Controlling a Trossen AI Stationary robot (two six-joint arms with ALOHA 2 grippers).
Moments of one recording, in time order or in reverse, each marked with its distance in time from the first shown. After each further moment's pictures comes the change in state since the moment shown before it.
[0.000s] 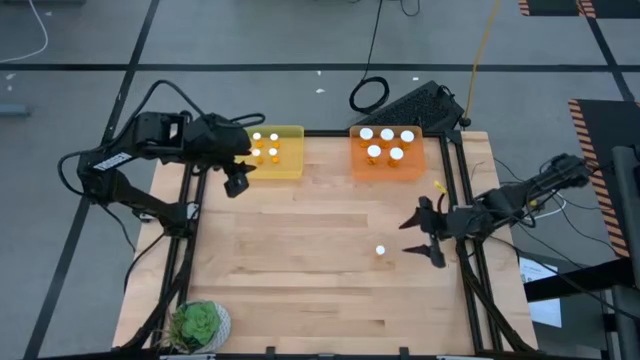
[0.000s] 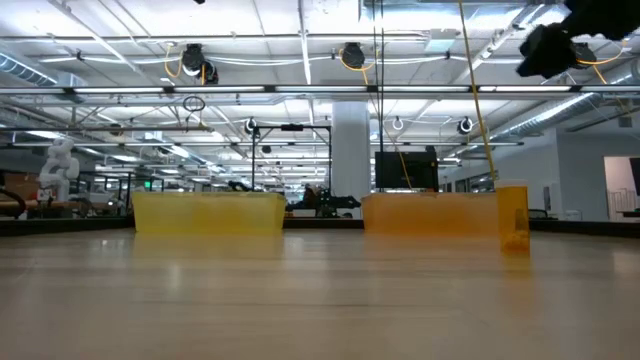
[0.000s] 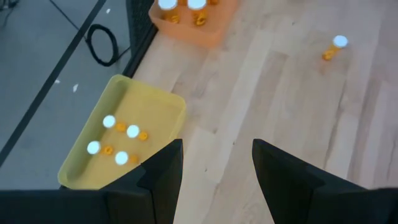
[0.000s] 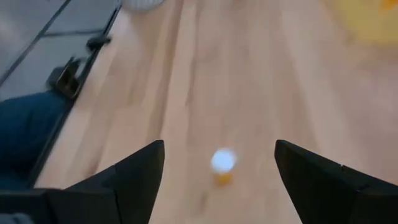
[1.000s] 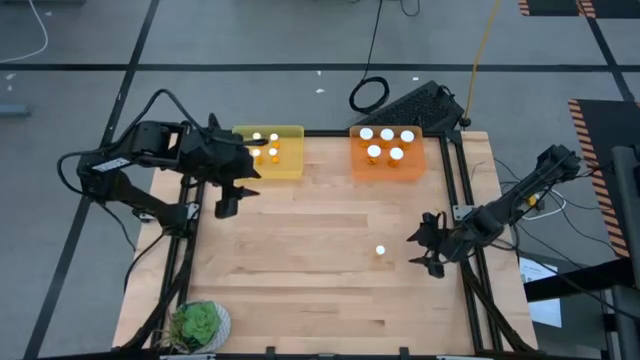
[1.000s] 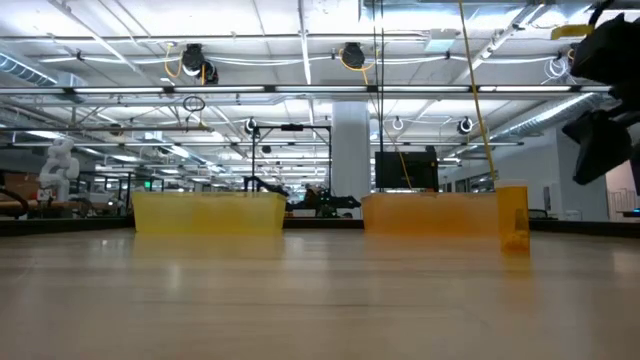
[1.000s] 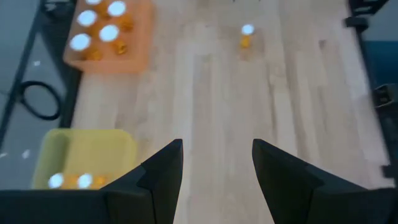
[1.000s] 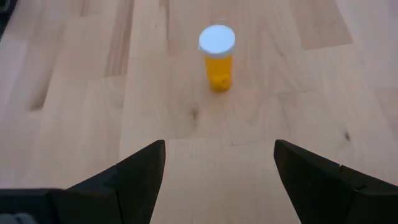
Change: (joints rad) left arm -0.123 0.003 0.000 0.059 0.177 0.203; right arm 0.194 0.014 -0.288 0.040 0.104 0.289
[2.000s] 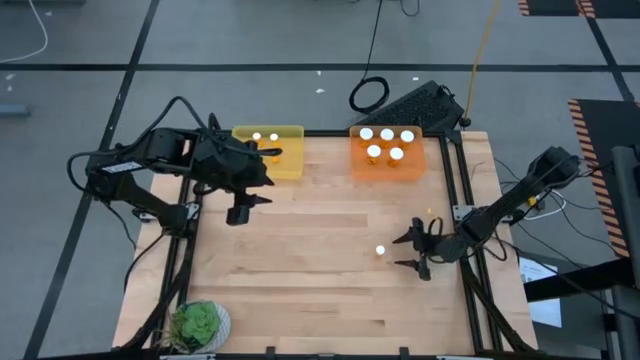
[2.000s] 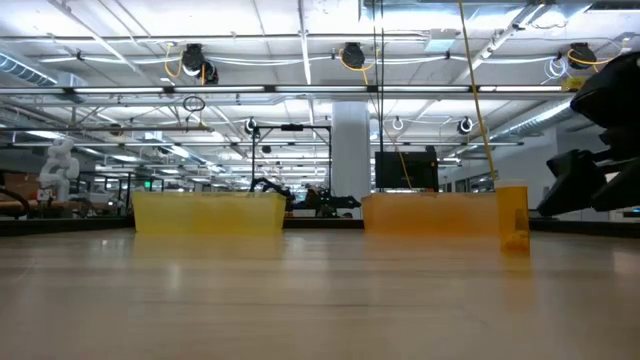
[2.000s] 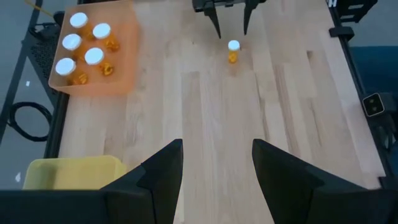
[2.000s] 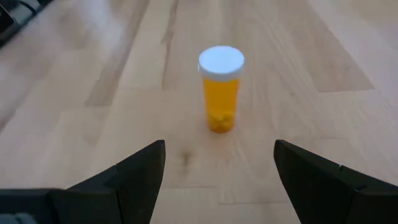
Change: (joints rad) left arm -0.050 0.055 0.000 0.094 0.006 0.014; right arm -0.001 0.288 -0.305 0.895 0.138 -0.198
